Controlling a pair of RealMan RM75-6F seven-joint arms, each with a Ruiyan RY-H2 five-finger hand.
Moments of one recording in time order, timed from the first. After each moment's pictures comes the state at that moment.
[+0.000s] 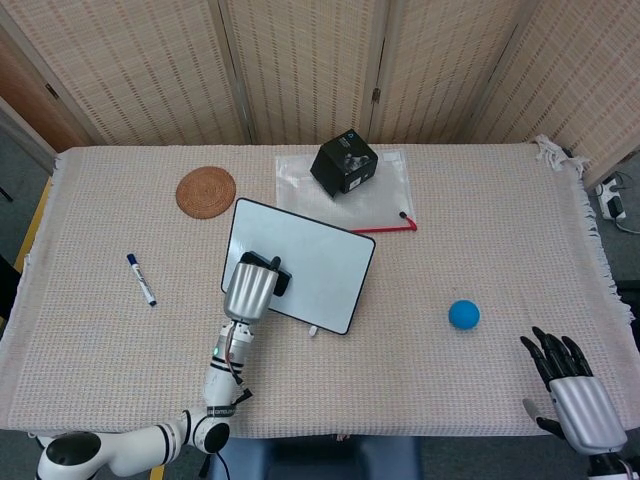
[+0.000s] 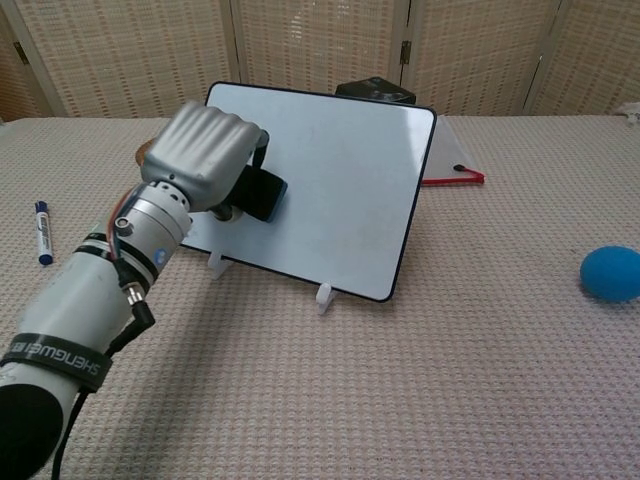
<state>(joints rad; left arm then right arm) -0.75 -2.05 -0.32 -1.08 1.32 1.31 0.94 -0.06 -1.06 -0.11 -1.75 -1.67 1.50 -0.15</state>
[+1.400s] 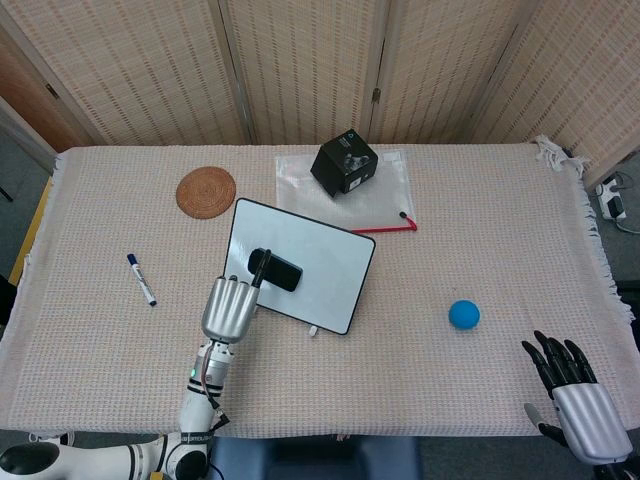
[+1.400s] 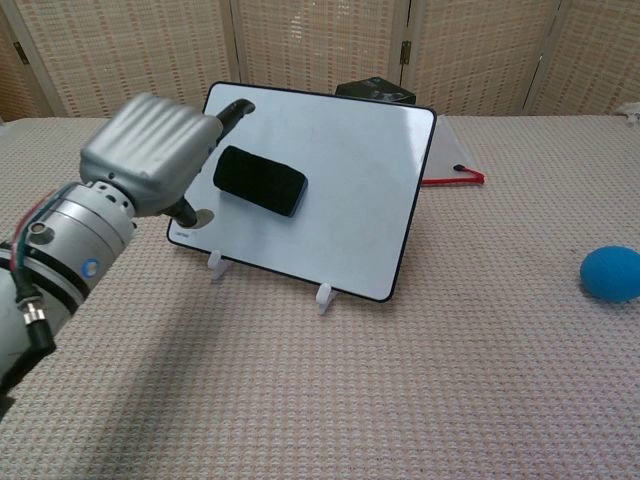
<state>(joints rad) -0.62 -1.85 -0.20 -1.47 1.30 1.43 1.06 -0.08 -1.06 -0.12 -1.74 -1.74 1.55 -0.16</state>
